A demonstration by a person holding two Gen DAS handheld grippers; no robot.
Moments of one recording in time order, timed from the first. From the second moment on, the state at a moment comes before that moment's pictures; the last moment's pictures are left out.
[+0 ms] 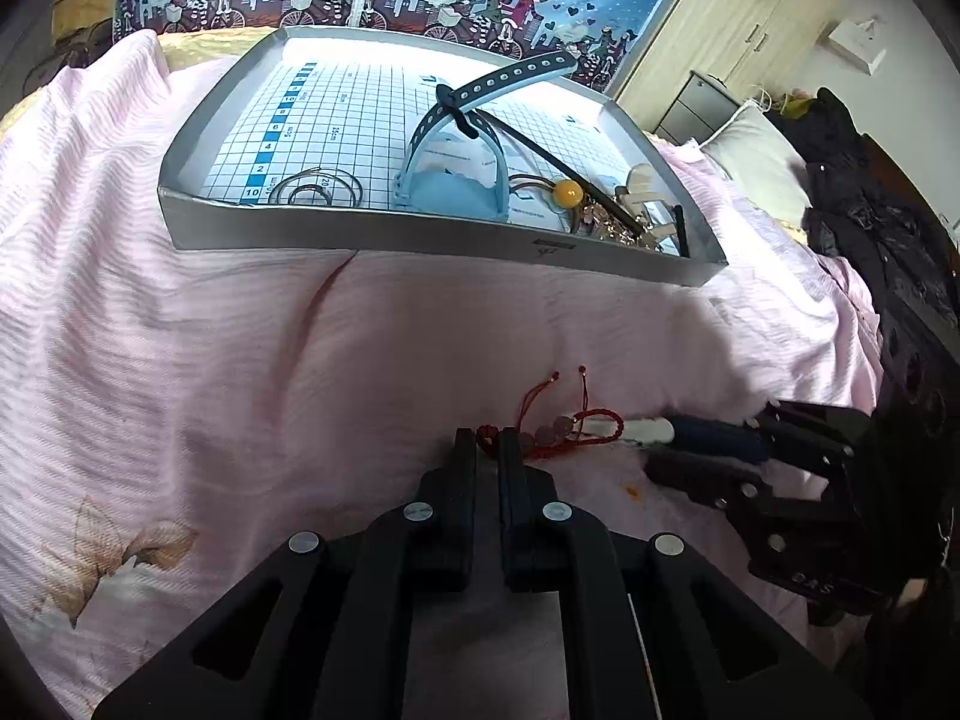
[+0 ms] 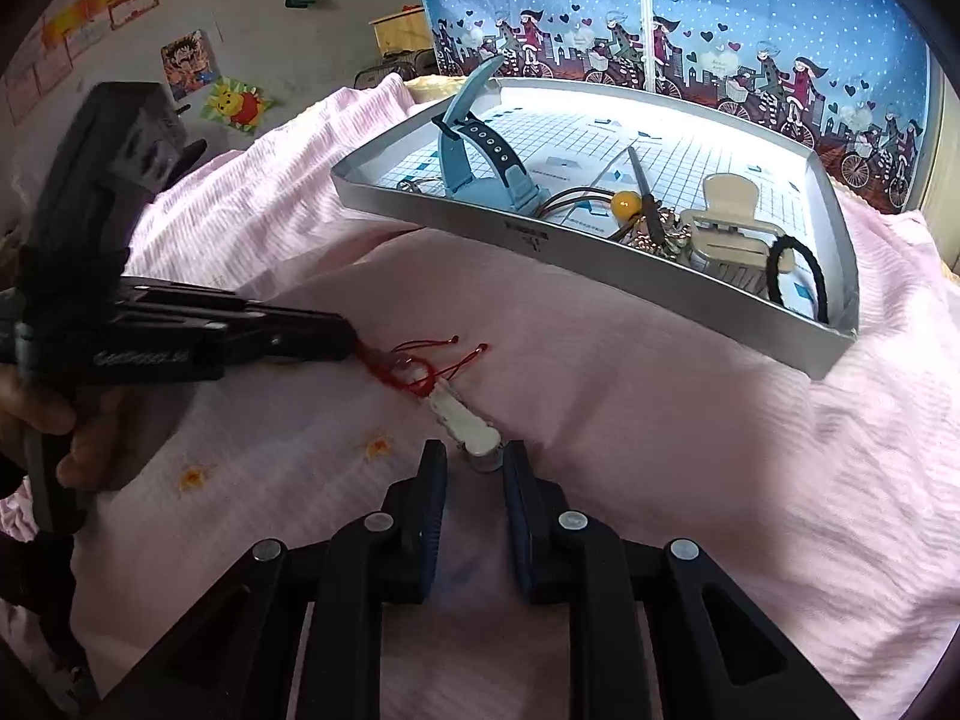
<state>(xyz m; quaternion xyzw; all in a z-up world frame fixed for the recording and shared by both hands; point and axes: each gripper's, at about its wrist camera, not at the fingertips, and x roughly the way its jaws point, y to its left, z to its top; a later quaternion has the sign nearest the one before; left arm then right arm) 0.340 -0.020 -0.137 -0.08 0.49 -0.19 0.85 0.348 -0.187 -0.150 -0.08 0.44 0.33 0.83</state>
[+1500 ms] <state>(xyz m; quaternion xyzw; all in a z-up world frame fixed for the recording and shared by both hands) 0.366 -0.101 -0.160 0.08 0.46 -0.25 0.85 0.370 -0.207 -0.151 -0.03 0.47 0.25 0.85</state>
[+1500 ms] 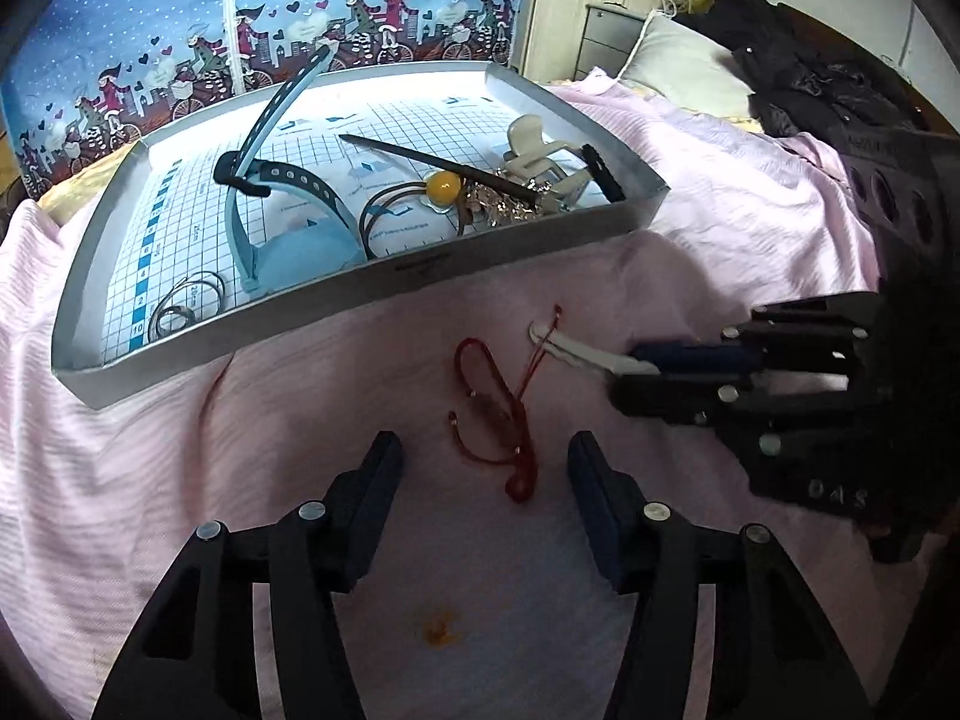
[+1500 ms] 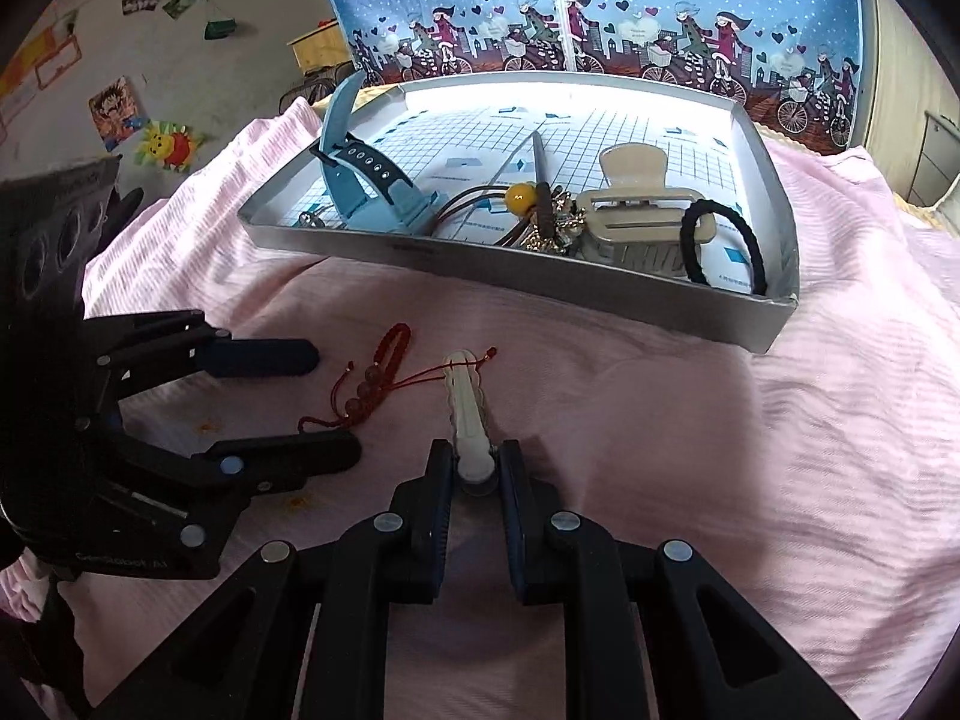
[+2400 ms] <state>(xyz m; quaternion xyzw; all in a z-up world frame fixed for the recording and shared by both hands) 0.336 -0.075 -0.142 0.04 0.45 -0.19 0.87 0.350 -0.227 -0.127 0.02 0.45 0.26 0.85</state>
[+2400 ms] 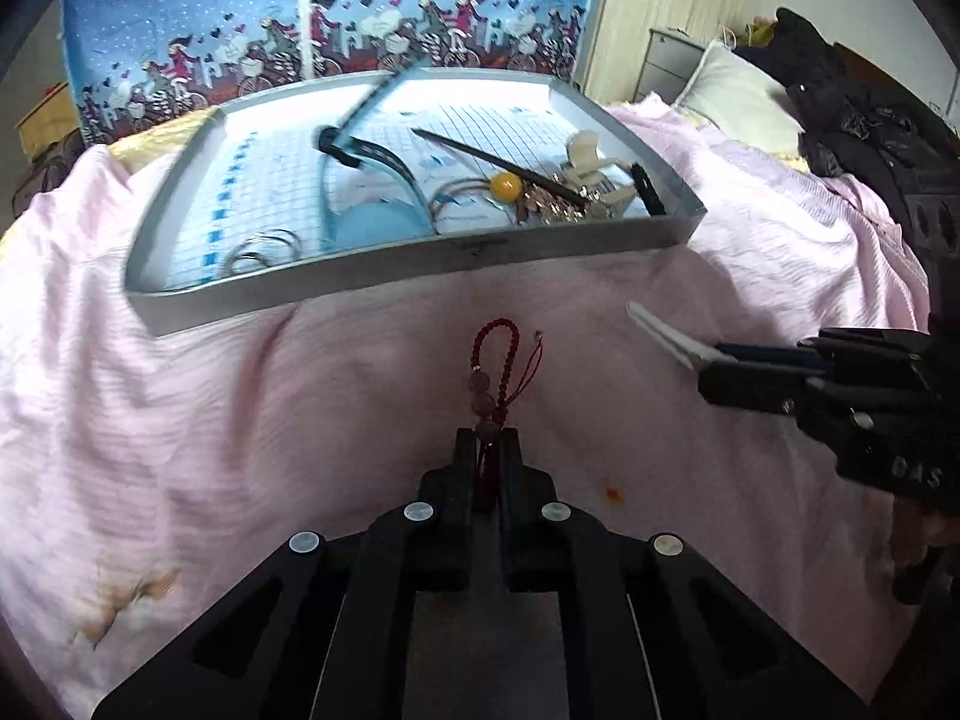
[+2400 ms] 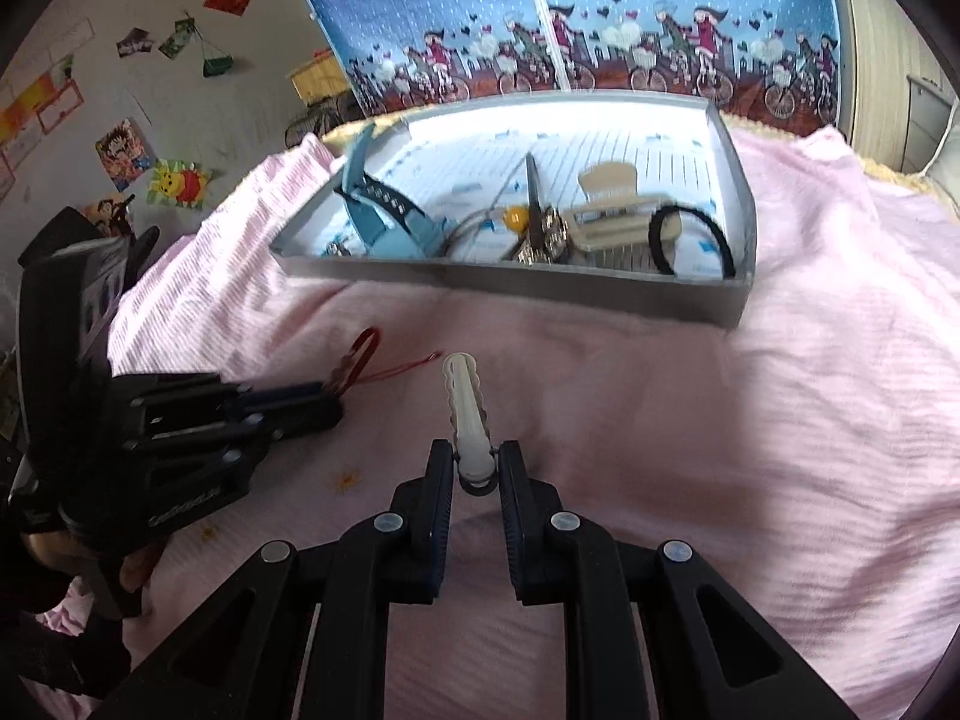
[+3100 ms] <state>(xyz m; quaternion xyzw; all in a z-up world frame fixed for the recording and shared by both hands) 0.402 -0.019 -0.092 -0.05 0.38 -0.06 0.92 0.423 -0.190 -0.113 0.08 0.34 0.23 0.91</state>
